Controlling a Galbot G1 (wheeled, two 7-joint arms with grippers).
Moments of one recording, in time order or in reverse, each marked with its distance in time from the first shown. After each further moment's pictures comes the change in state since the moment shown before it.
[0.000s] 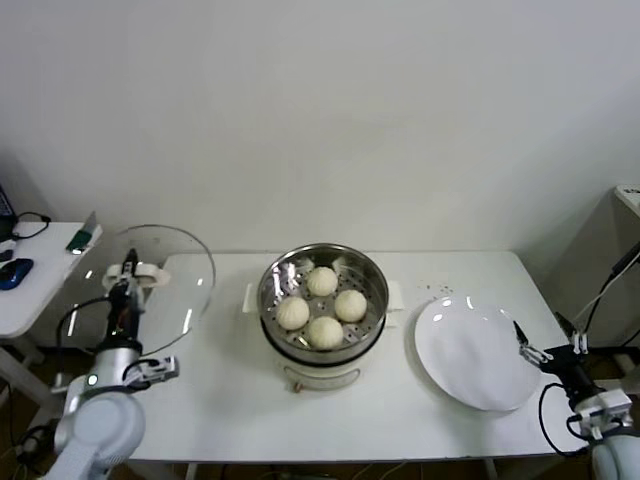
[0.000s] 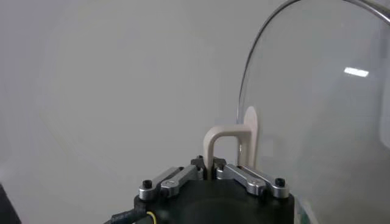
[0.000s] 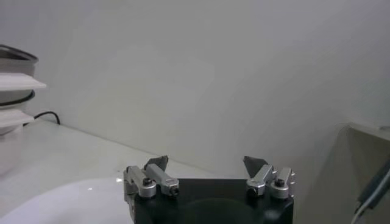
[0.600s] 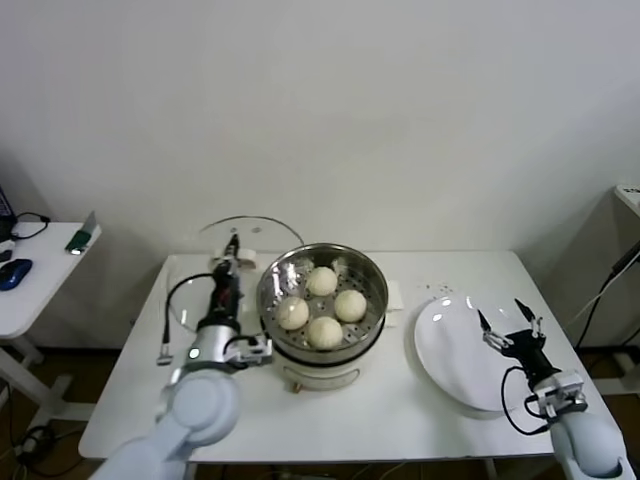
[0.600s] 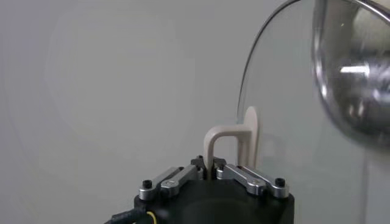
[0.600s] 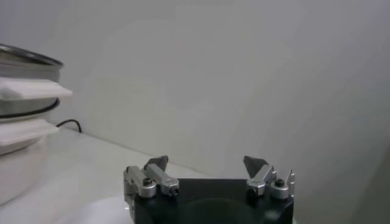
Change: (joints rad) left arm -0.347 -0.057 0.496 -0.015 0.056 0.196 0.207; right arm 0.117 0.032 -0.131 -0.047 -0.059 -0.003 0.025
